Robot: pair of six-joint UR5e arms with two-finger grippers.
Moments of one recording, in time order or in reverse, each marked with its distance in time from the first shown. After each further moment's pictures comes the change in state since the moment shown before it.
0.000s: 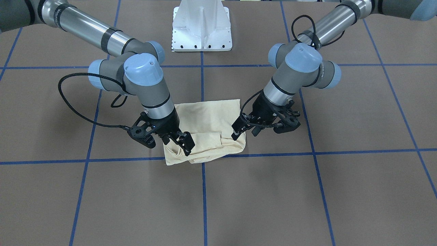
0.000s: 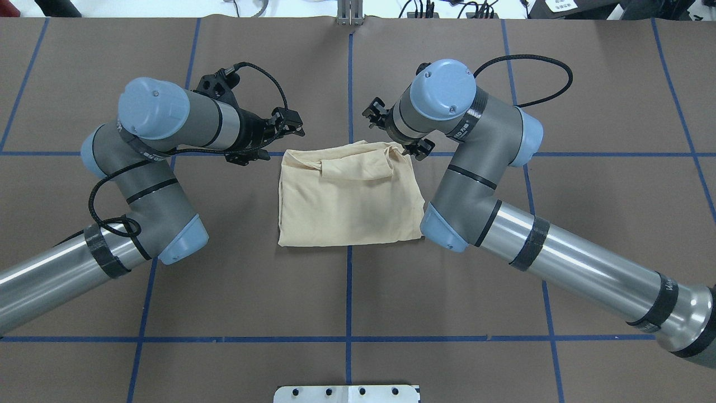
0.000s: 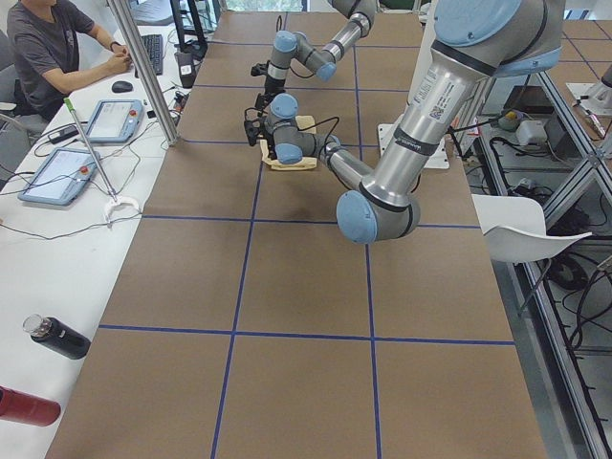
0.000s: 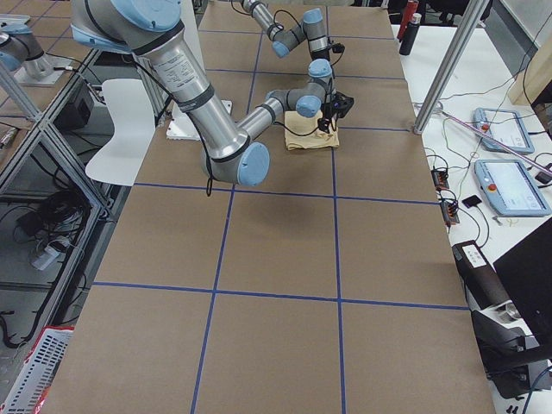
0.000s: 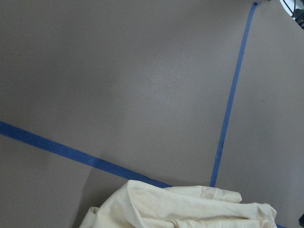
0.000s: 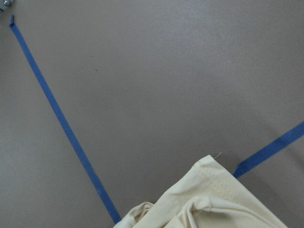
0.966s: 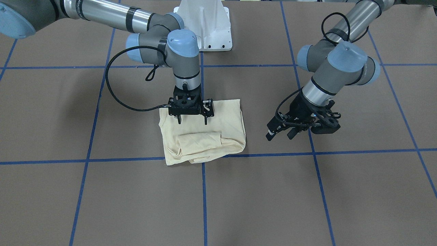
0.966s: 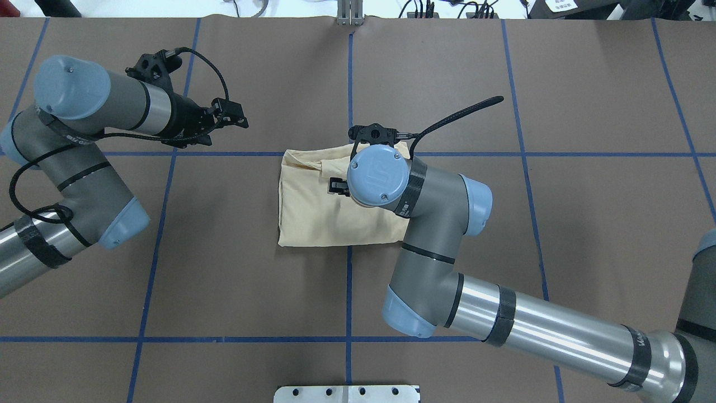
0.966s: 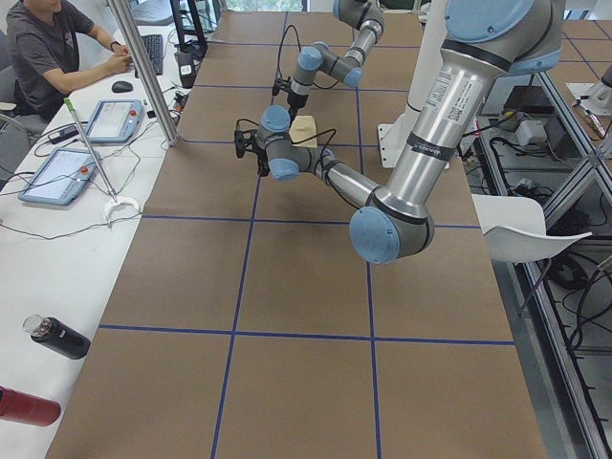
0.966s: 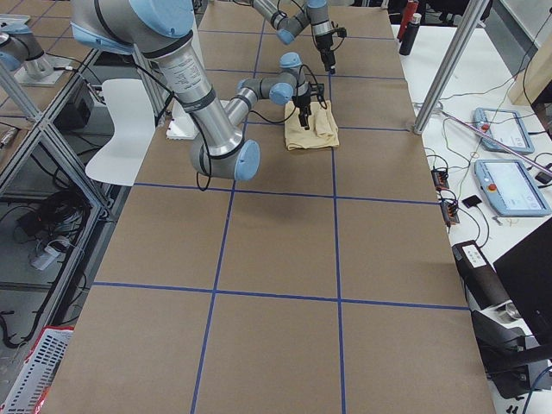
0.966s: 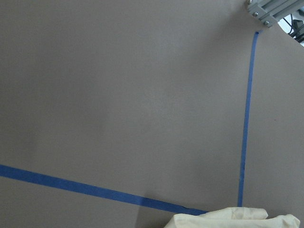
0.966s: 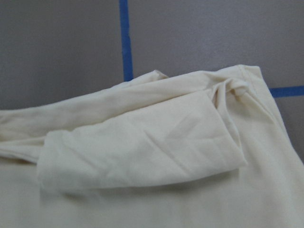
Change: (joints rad) left arm -0.100 0.141 -0.075 0.002 -0.086 0.219; right arm -0.211 0.021 0.081 -0.227 -0.222 -0.464
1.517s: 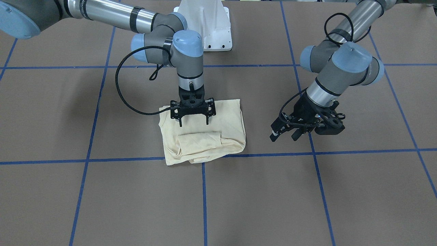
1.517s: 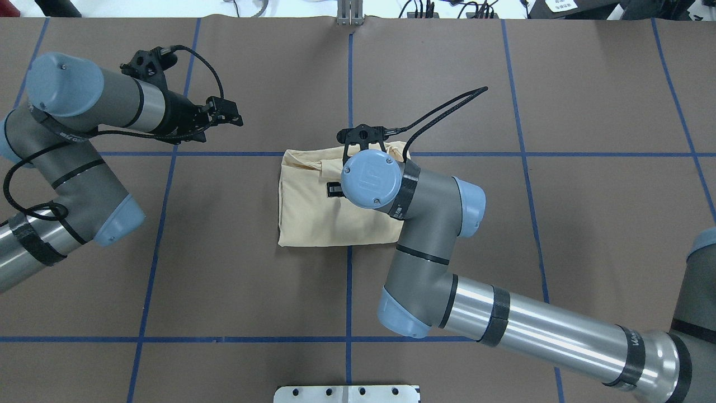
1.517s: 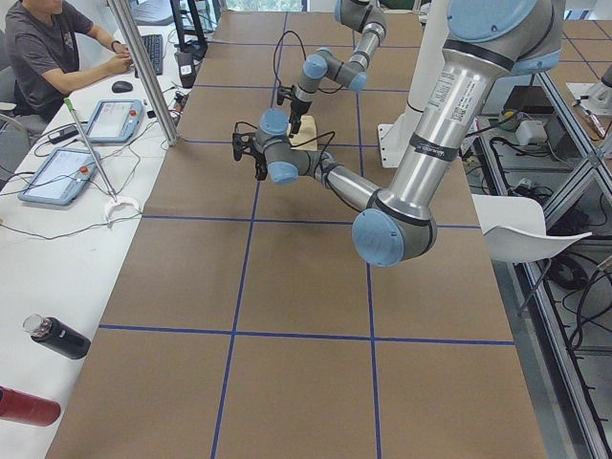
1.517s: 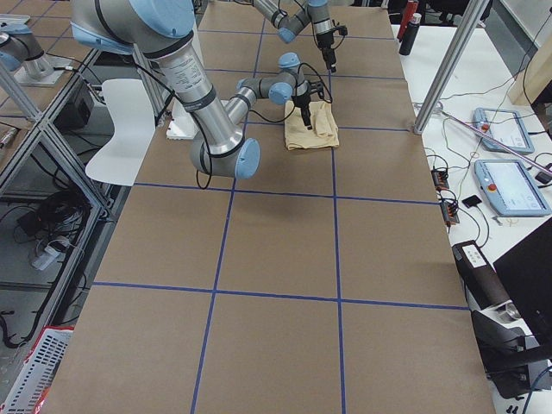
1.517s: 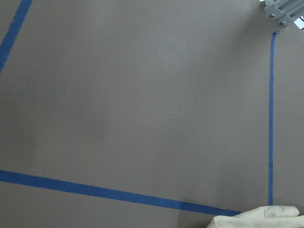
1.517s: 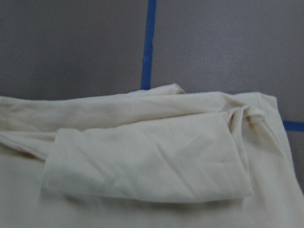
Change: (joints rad) left arm -0.020 0.005 0.001 0.000 -0.005 0.057; right arm 0.026 0.015 -0.013 -0.005 -0.018 -0.151
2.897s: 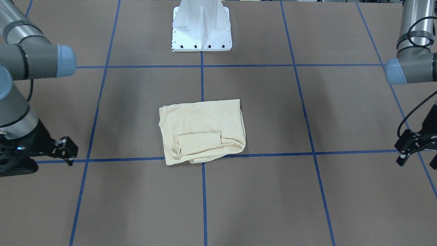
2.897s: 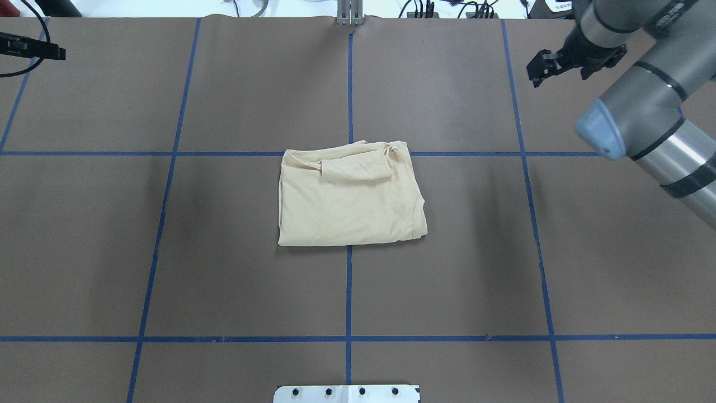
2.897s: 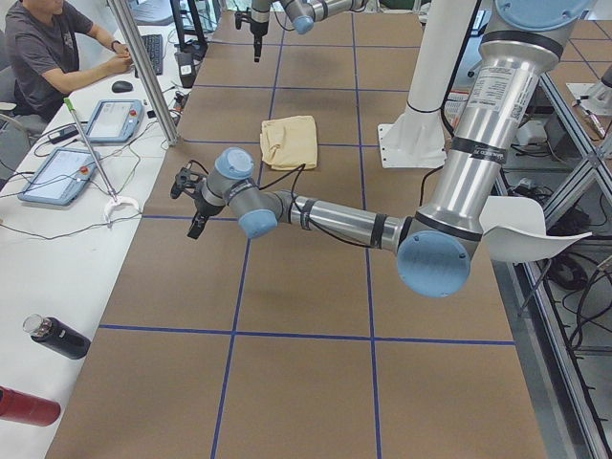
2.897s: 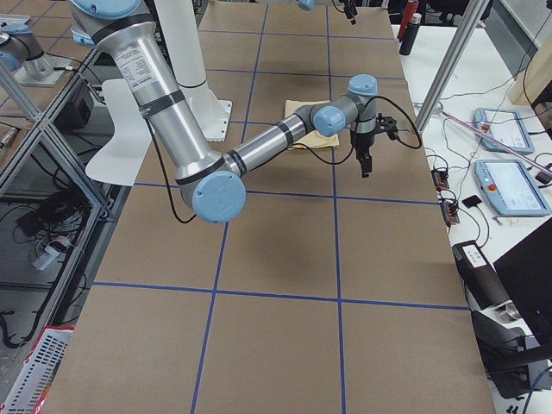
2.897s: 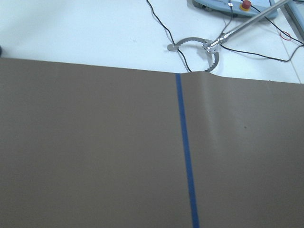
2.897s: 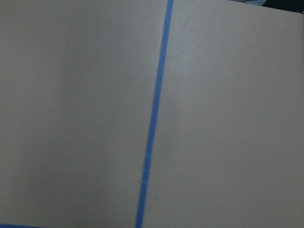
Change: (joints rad) left arm -0.407 0.199 0.102 -0.088 0.001 0.801; right arm 0.631 -0.318 0.148 -0.115 0.497 -0.588
